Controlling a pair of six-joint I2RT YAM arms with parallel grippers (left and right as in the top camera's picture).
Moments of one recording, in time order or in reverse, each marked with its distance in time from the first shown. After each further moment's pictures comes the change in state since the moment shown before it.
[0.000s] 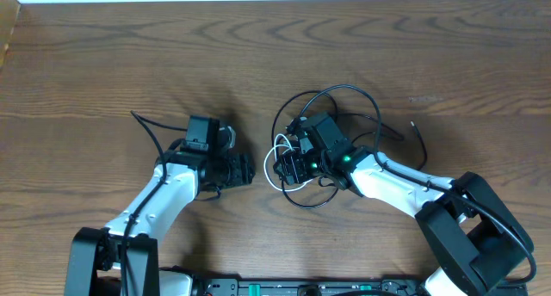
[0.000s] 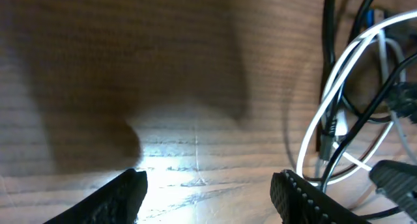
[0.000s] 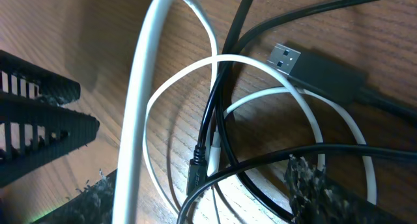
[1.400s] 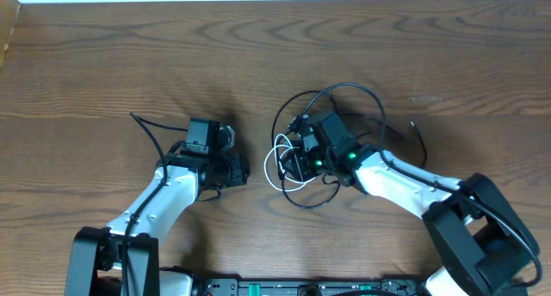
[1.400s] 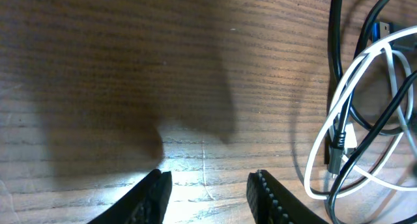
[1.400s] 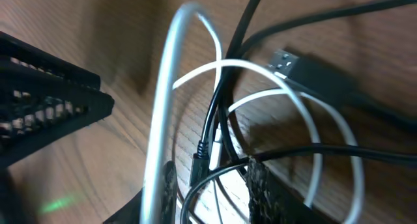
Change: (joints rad) left arm 0.000 0.000 -0.025 0.063 -0.023 0.000; right arm -0.043 -0.029 0.000 -0.020 -0.063 -0.040
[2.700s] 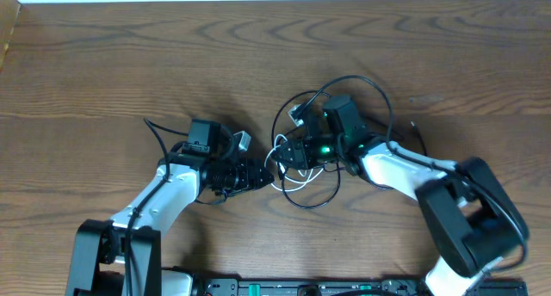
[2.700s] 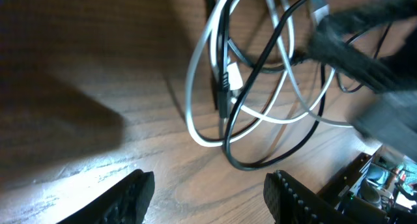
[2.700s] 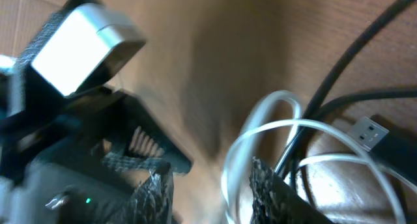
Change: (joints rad) left arm 0.000 0.034 0.000 -0.028 0.374 0.000; right arm -0.092 0.122 -0.001 0.282 -0.381 0.062
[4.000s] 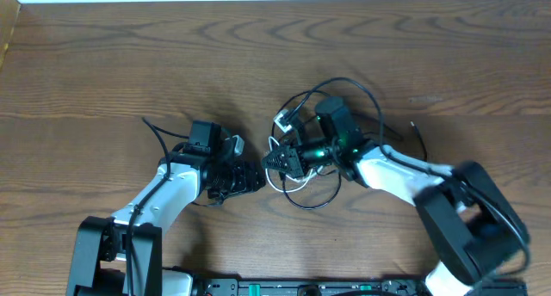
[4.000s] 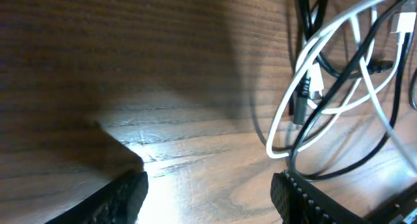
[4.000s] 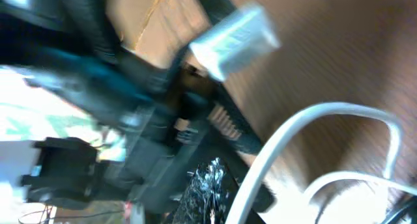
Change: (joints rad) left arm 0.000 0.009 0.000 -0.040 -0.169 -0.002; right arm 0.050 -0.078 -0.003 0.057 -0.180 -0.026
